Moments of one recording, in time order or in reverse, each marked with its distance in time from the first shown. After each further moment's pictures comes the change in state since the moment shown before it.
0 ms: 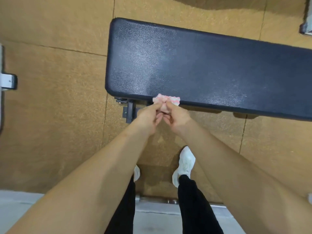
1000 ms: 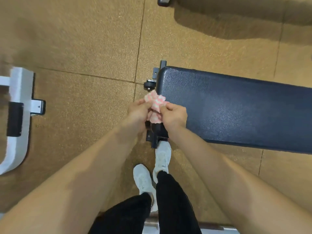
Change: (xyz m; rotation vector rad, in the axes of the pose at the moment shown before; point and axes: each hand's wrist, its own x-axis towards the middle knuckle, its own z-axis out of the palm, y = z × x) left_hand 0.020 0.219 -0.098 0.192 0.017 0.290; right_hand -0.029 -0.032 0.216 -0.527 0.154 -0.560
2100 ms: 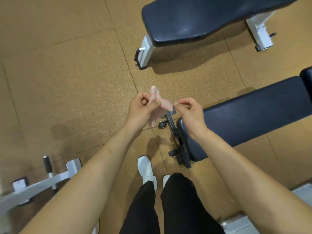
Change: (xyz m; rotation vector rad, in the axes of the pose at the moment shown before) left_hand -0.112 0.359 -0.054 0.517 -0.540 0.550; right_hand -0.091 -0.305 -0.017 0.476 0.205 -0.117
